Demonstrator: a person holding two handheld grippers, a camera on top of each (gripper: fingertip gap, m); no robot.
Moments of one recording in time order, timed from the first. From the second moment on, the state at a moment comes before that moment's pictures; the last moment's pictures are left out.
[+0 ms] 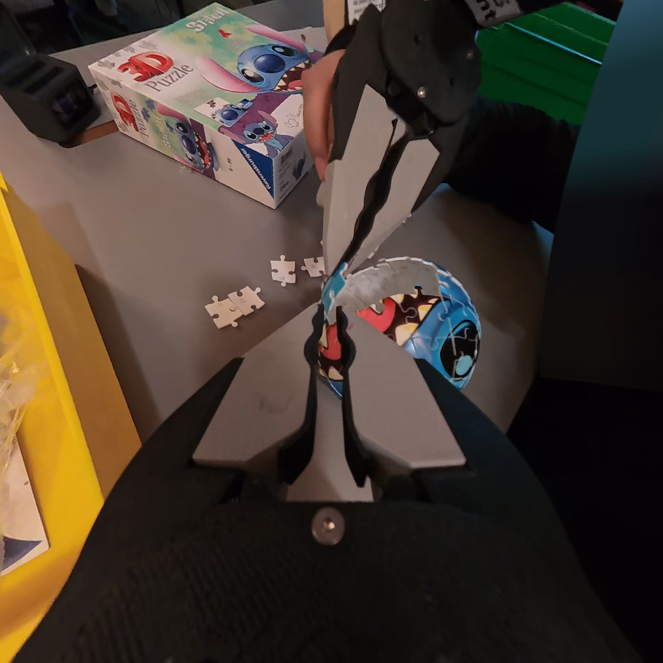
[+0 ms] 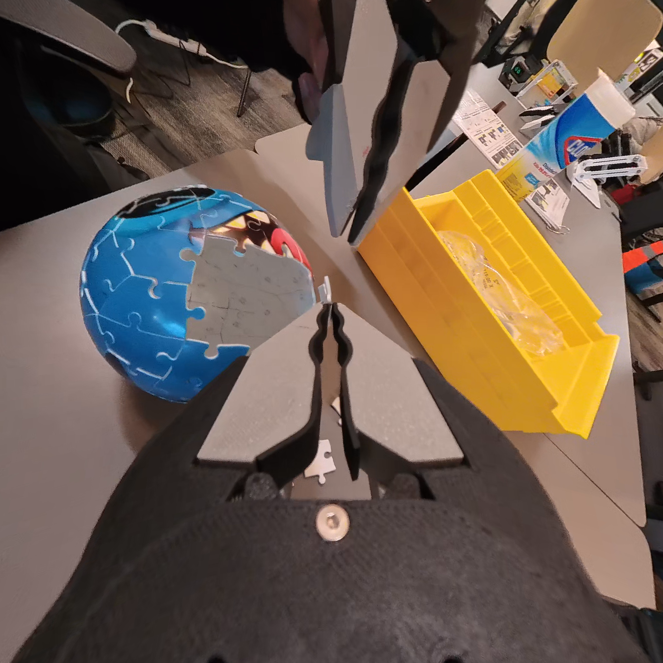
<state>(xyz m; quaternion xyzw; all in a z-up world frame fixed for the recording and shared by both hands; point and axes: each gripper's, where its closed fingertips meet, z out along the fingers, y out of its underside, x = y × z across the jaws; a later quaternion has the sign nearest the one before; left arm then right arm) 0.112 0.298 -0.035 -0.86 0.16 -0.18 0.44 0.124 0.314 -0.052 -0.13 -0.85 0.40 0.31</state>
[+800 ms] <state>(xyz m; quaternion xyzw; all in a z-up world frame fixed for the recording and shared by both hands) 0.129 0.308 -0.035 -0.88 0.19 -0.20 0.40 0.121 0.305 -0.056 -0.12 -0.86 0.39 0.32</state>
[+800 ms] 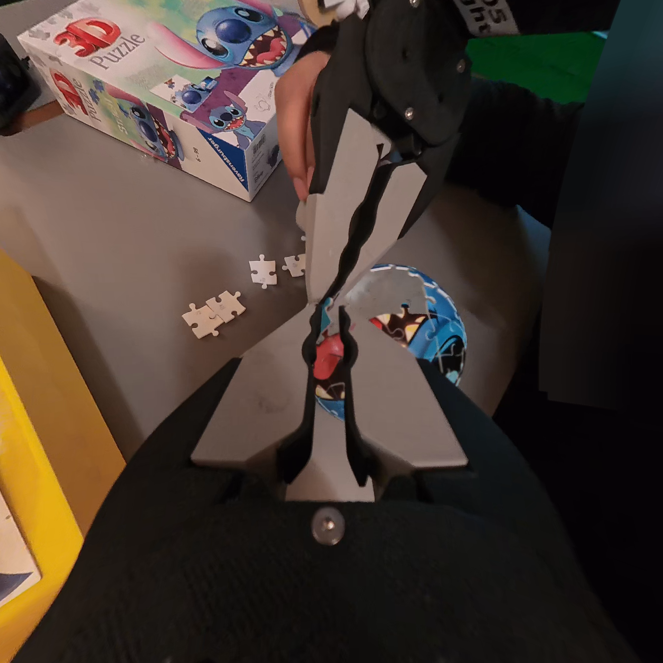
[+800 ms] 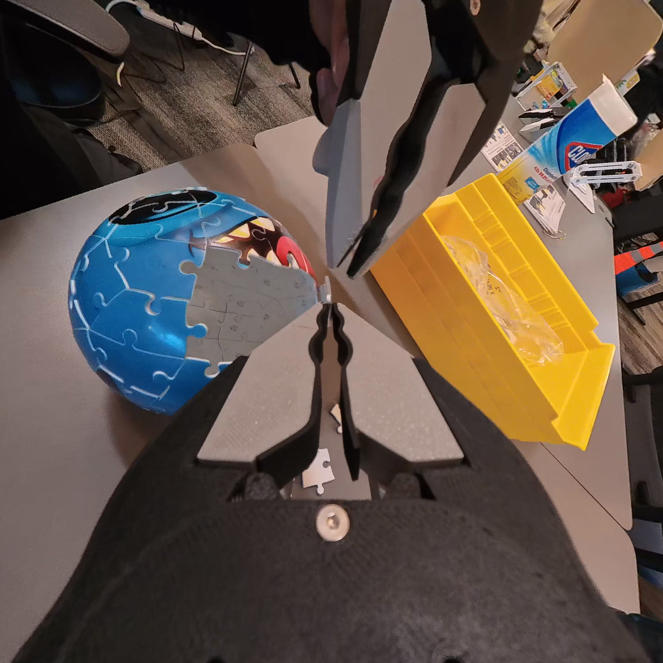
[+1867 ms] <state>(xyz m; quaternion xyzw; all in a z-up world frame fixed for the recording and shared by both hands) 0.126 0.304 -0.059 -0.90 0.21 -0.21 0.31 0.128 0.299 -0.059 -0.06 -0.85 0.40 0.34</state>
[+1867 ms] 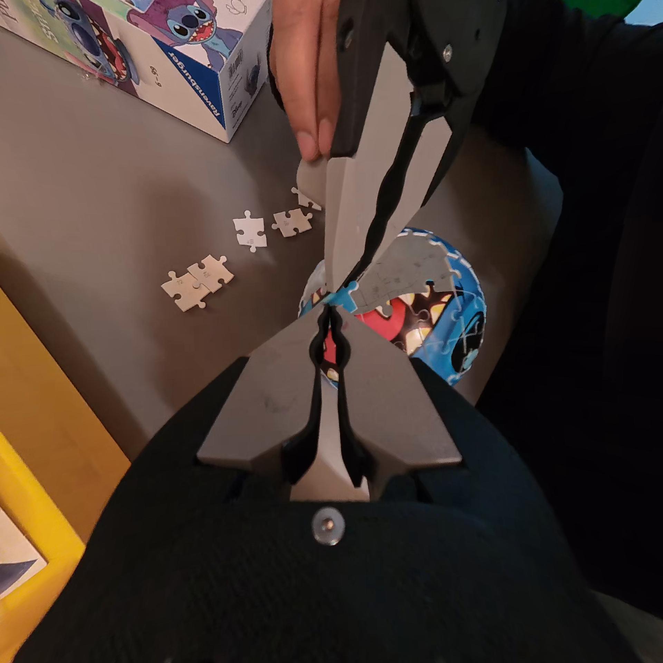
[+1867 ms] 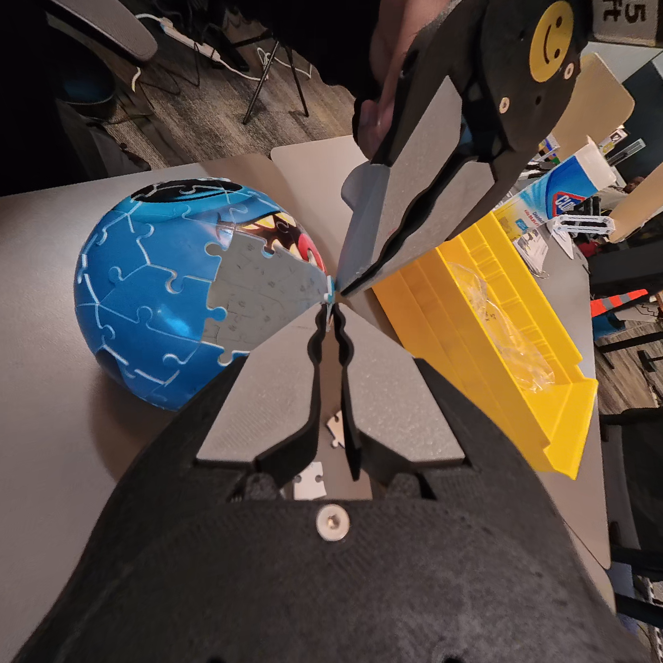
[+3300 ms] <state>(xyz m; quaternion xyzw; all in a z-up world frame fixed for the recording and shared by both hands) 0.112 0.306 -0.061 -0.88 0.18 -0.24 0.36 0.127 0.306 -0.055 -0.10 -0.83 0.47 0.29</state>
